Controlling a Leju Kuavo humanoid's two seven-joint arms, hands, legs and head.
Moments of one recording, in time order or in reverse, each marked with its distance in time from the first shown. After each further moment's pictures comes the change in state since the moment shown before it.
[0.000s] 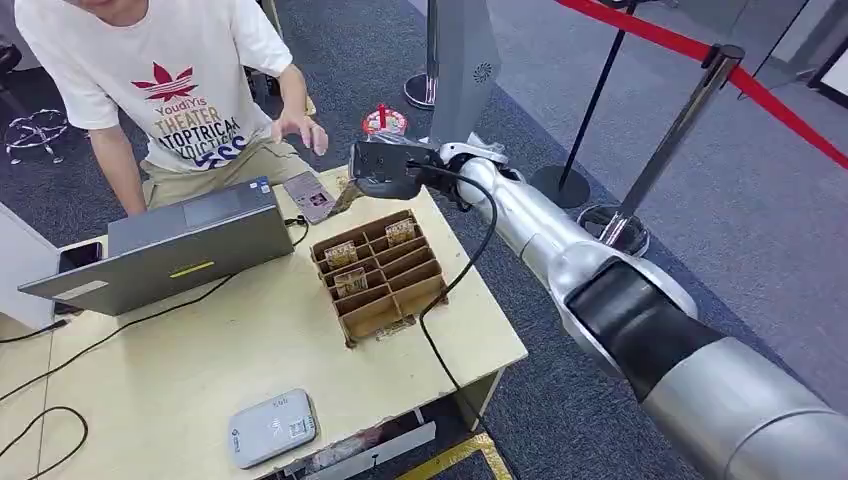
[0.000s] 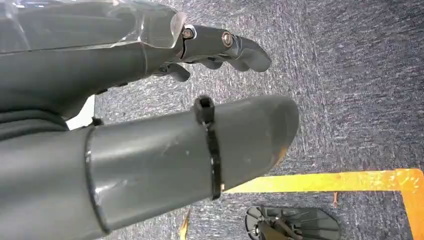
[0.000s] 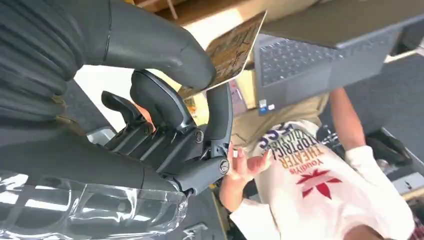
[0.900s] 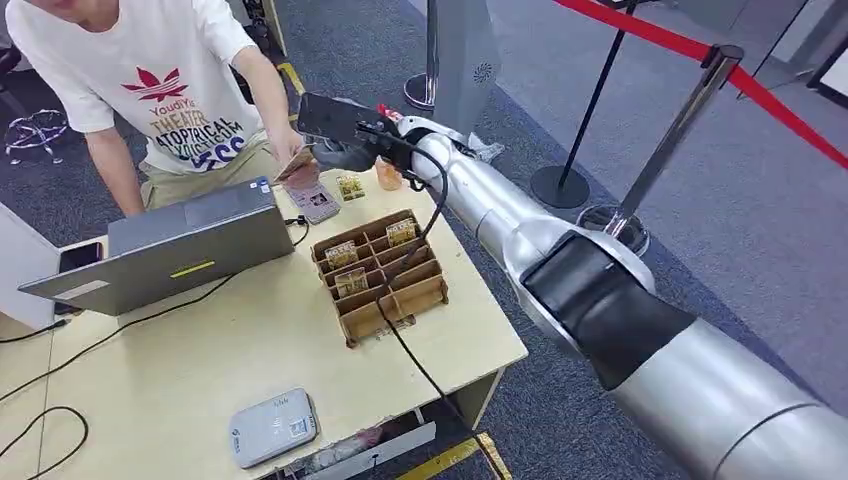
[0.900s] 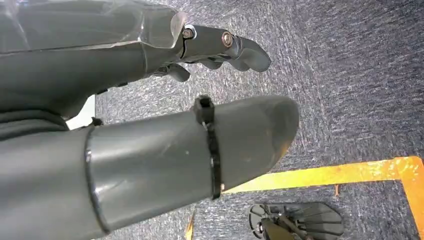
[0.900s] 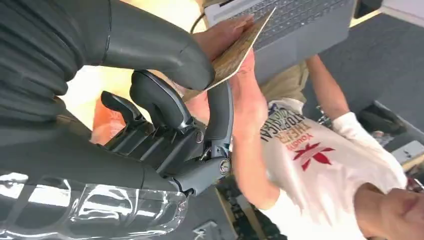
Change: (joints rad) left arm -0.027 0.007 -0.009 0.000 -0.051 -0.044 0.038; right arm -0.152 0.184 0.013 0.221 -0.049 -0.111 0.073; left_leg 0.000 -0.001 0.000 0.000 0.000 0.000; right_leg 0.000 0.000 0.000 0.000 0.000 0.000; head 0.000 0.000
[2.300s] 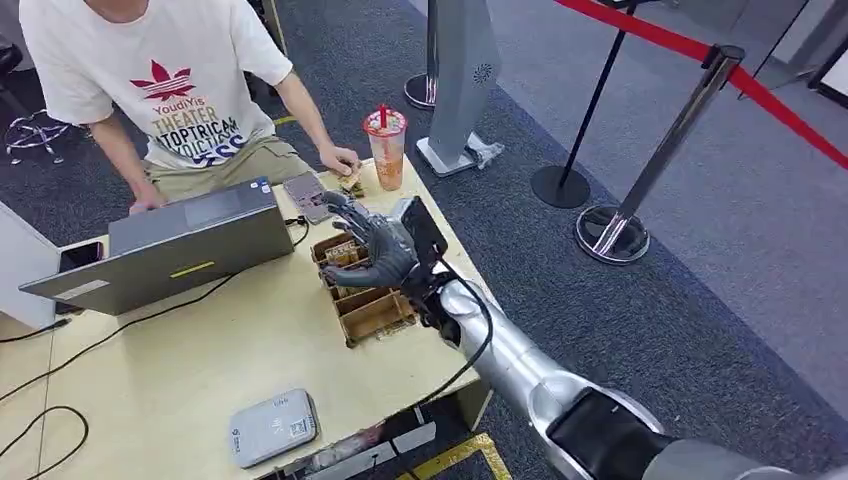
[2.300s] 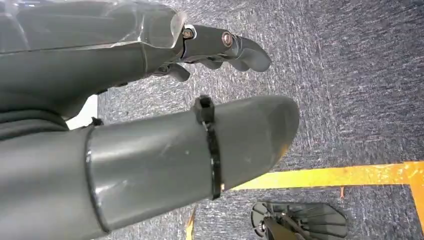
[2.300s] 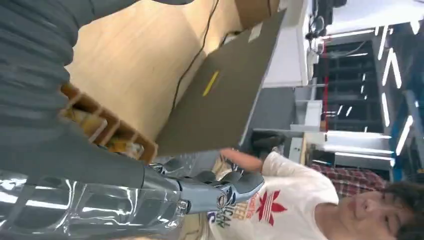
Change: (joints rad) left arm 0.029 0.003 0.006 0.000 0.046 0.011 -0.025; right arm 0.691 0.073 -0.226 -0.533 -0.468 -0.067 -0.139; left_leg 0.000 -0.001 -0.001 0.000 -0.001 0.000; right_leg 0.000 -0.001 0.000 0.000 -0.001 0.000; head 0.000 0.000
